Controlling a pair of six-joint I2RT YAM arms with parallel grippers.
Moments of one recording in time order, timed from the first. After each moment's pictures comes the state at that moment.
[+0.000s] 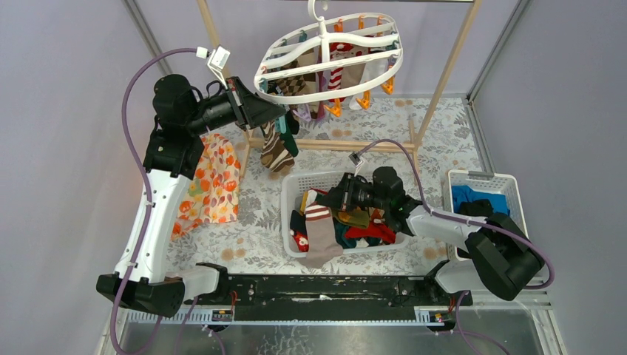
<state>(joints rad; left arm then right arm) -0.17 1.22 1.52 -0.29 0.88 -0.65 0.67 1.36 0.55 0.52 -0.53 0.89</state>
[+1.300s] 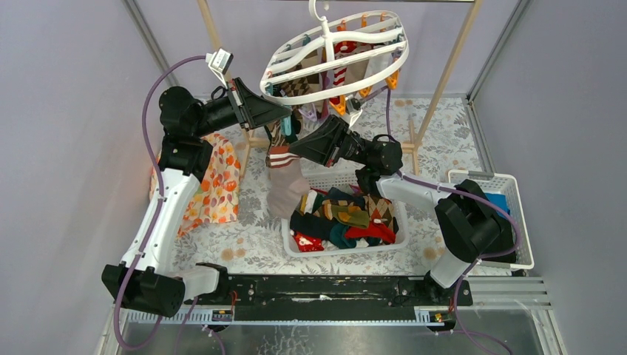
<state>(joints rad) -0.16 1.22 1.33 0.17 1.02 -1.09 0.70 1.68 1.05 1.47 -0.75 1.22</state>
